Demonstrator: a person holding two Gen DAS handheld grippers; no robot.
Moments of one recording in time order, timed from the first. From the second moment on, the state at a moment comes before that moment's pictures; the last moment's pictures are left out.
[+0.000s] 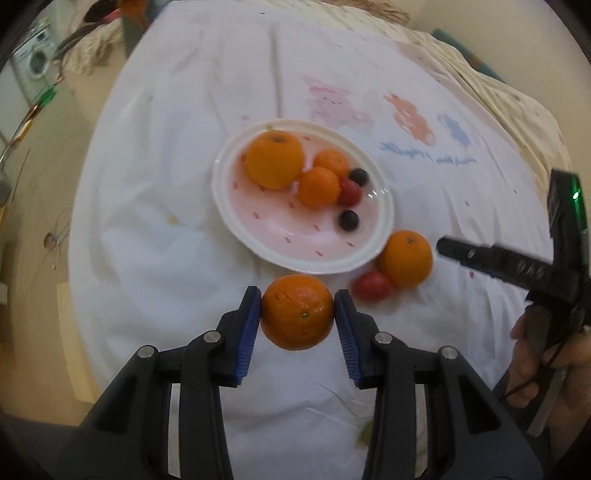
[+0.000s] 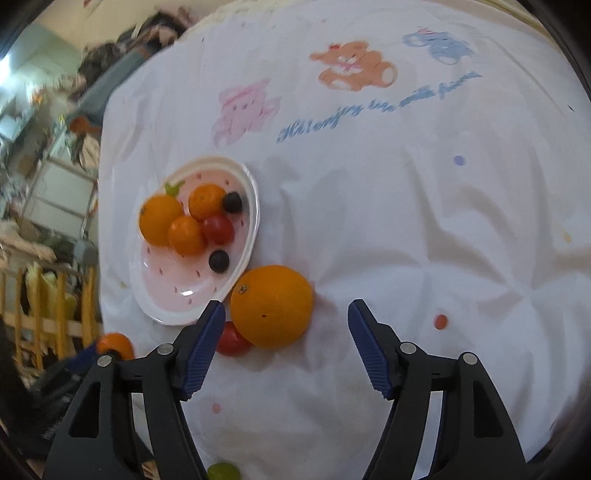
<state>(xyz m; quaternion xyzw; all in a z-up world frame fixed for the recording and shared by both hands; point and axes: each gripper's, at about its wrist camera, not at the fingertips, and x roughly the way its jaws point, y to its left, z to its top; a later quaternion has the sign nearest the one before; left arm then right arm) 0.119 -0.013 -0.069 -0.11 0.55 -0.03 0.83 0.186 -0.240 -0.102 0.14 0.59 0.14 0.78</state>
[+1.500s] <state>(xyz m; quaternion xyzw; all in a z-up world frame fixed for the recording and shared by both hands) 0.141 0.022 -0.083 -0.15 0.55 0.04 0.82 0.266 -0.167 -0.063 0.11 0.56 0.22 0.79</state>
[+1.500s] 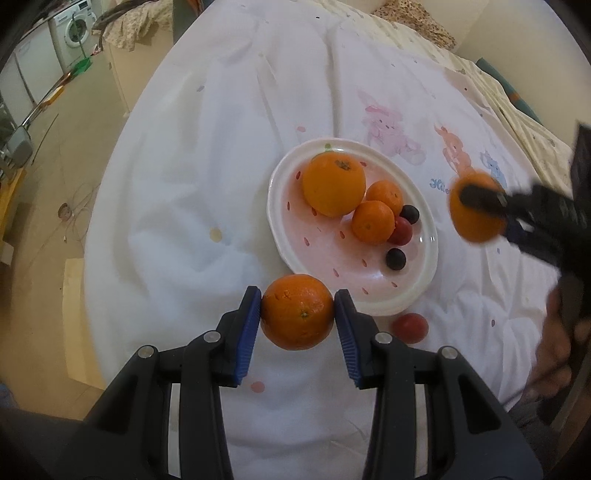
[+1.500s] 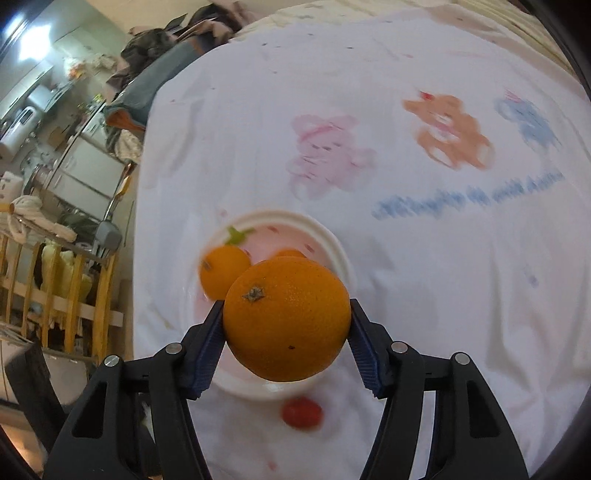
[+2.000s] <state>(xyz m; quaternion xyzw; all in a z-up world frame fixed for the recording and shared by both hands) 0.152 0.041 -0.085 -0.18 0.55 0.06 0.82 0.340 -0.112 -0.119 0.13 0.59 0.23 0.76</state>
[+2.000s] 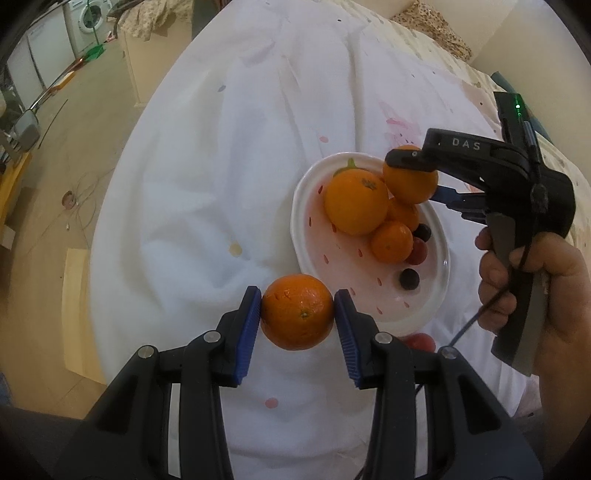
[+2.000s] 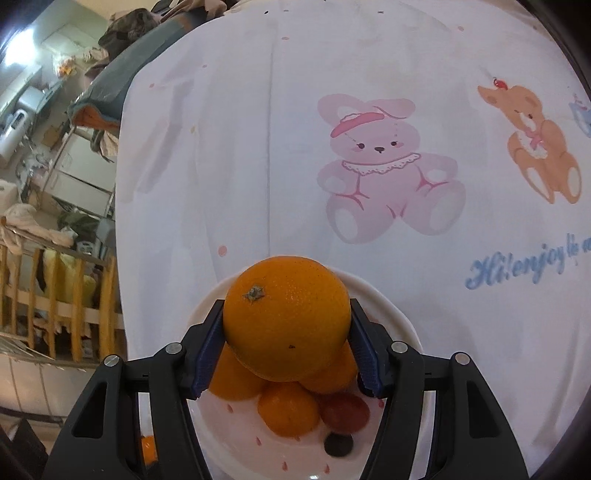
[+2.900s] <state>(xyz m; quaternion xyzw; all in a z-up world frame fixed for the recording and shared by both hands) 0.190 0.010 -0.092 -0.14 0.55 0.02 0.82 0.214 -0.244 -0.058 0.21 0.56 0.20 0.78</state>
